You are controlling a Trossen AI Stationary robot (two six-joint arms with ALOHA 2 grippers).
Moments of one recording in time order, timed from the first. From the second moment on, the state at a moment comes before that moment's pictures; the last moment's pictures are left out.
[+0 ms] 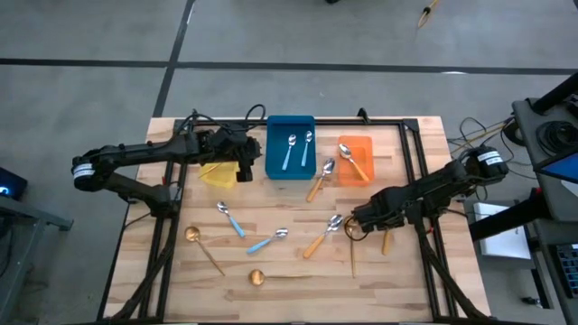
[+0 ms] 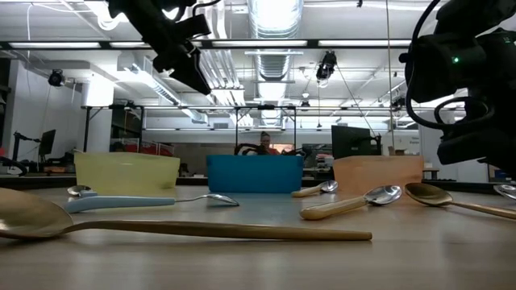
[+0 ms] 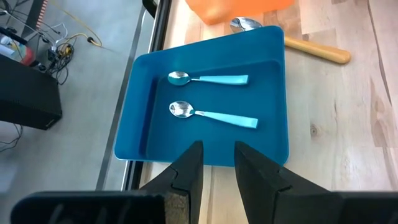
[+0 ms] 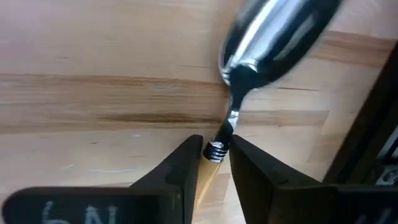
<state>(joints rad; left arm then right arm) 0.30 1.27 1.00 -0.47 -0.20 0.45 0.22 1.50 0.65 -0.92 -0.19 1.64</state>
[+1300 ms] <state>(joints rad) 0.30 1.27 1.00 -0.44 -0.20 0.46 0.22 1.32 0.84 -1.04 -0.15 1.50</state>
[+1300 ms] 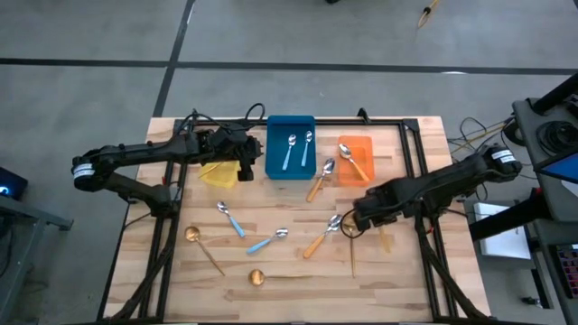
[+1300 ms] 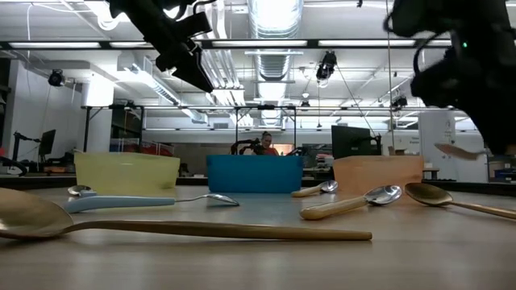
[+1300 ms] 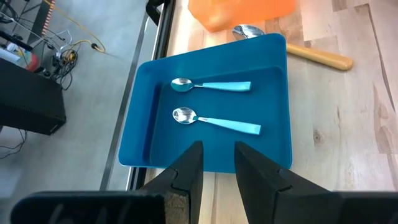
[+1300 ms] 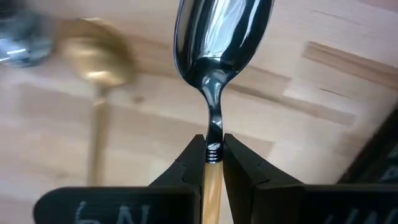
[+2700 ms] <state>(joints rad) 0.30 1.27 1.00 -0.45 -0.20 0.46 -0.24 1.80 1.62 -1.31 -0.05 0.58</state>
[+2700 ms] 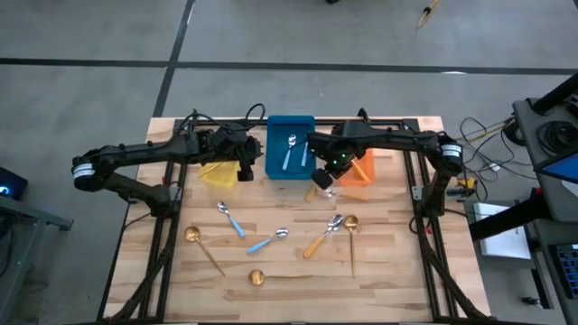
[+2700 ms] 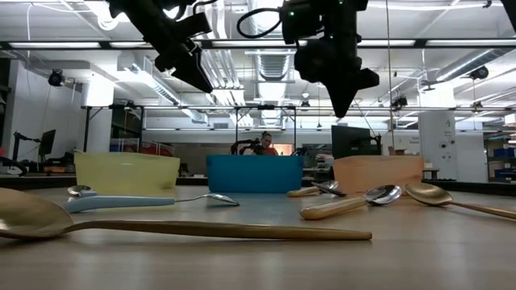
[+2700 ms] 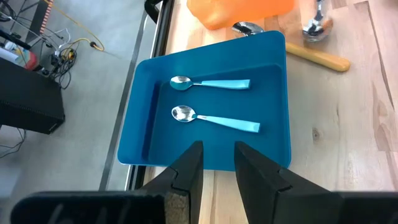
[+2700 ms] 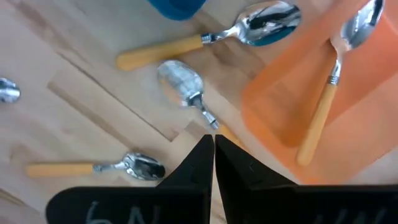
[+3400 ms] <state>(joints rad) 0.30 1.27 1.00 -0.46 -0.20 0.46 -0.12 1.77 1.47 -1.19 -0.05 0.39</state>
